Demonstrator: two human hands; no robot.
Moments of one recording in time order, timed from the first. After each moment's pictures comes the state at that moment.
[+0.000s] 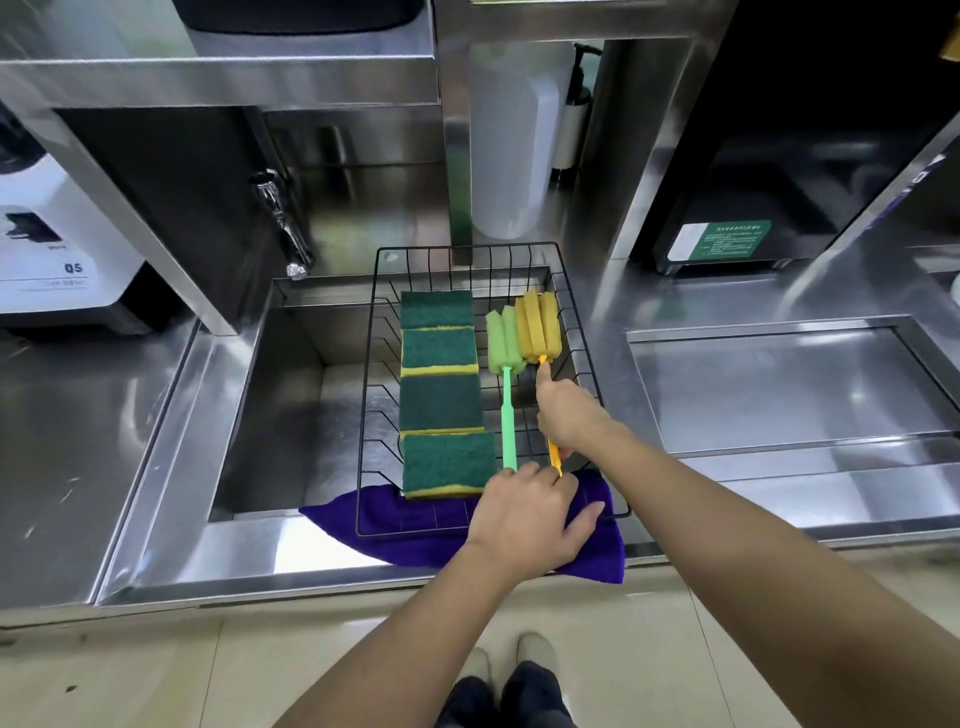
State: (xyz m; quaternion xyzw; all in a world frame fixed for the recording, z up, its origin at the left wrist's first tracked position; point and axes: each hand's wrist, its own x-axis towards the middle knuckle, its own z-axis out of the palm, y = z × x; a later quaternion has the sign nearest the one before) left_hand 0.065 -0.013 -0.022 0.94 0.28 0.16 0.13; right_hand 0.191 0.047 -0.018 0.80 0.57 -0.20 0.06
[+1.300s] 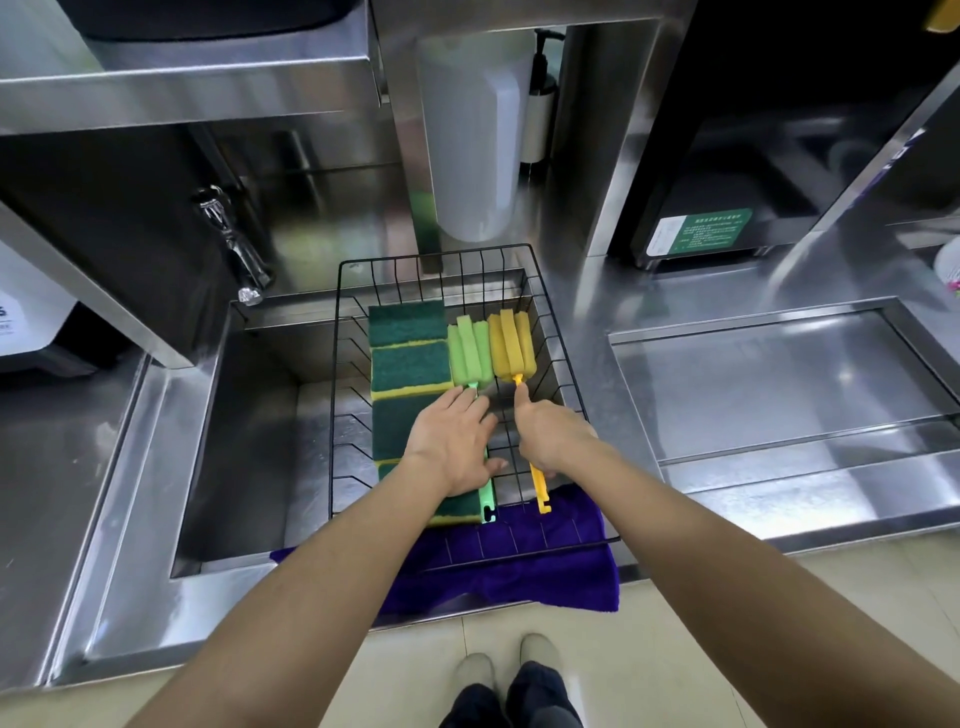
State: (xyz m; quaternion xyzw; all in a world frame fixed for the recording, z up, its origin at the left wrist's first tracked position) left_hand 0.071 0.105 -0.039 0.96 0.25 -0.14 -0.07; right_hand 0.191 0.048 -0.019 0.78 0.56 -0.26 0.09
